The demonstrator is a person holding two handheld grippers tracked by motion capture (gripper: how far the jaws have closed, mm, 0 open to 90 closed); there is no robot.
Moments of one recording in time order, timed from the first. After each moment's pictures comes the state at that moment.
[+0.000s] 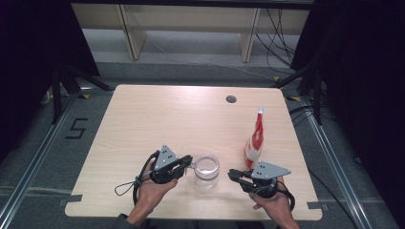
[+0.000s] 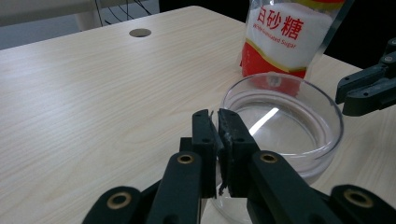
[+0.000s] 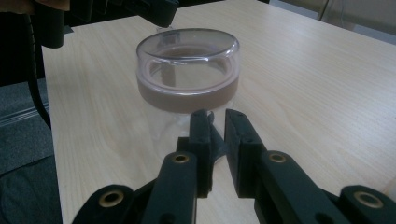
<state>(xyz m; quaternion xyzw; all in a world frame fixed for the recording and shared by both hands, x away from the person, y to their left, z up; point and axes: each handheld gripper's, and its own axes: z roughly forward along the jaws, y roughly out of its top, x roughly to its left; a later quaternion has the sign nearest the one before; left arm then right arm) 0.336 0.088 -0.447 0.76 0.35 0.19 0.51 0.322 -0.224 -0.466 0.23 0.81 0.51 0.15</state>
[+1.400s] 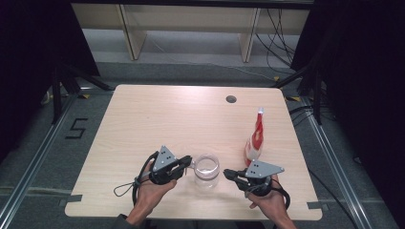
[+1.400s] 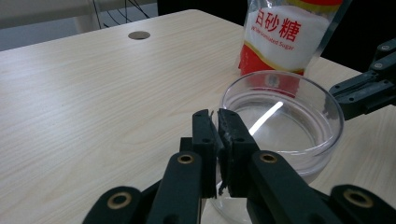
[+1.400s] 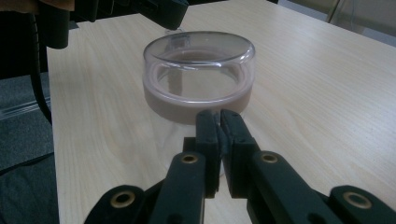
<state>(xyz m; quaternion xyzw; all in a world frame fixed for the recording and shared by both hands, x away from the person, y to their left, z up) 0.336 0.091 -0.450 0.76 0.35 0.18 0.52 0.326 -0.211 -0.465 0.22 0.82 0.50 0.15</state>
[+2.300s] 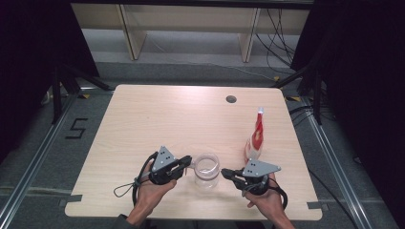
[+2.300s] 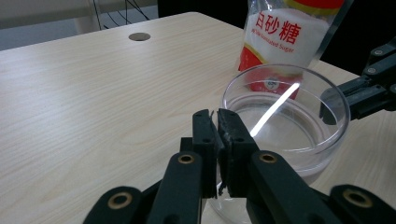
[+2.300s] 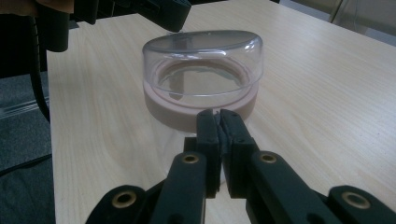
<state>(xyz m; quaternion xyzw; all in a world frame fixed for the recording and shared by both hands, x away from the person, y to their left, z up) 0.335 0.092 -0.452 0.75 0.35 0.18 0.52 0.330 -0.204 -0.466 0.21 0.82 0.50 0.15</state>
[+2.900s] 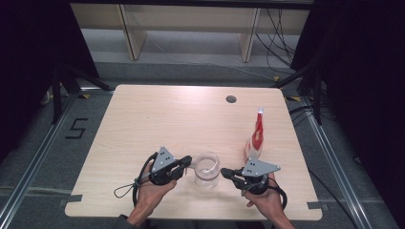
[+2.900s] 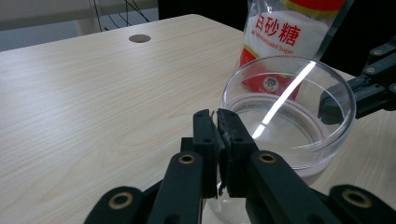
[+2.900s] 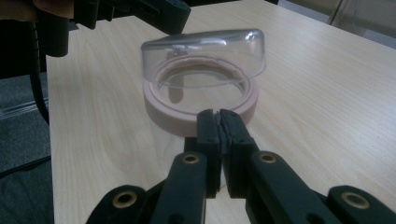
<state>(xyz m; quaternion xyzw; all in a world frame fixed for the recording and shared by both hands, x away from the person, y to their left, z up) 0.335 0.092 -0.454 0.75 0.35 0.19 0.53 0.331 -0.203 -0.464 0.21 0.82 0.50 0.15</state>
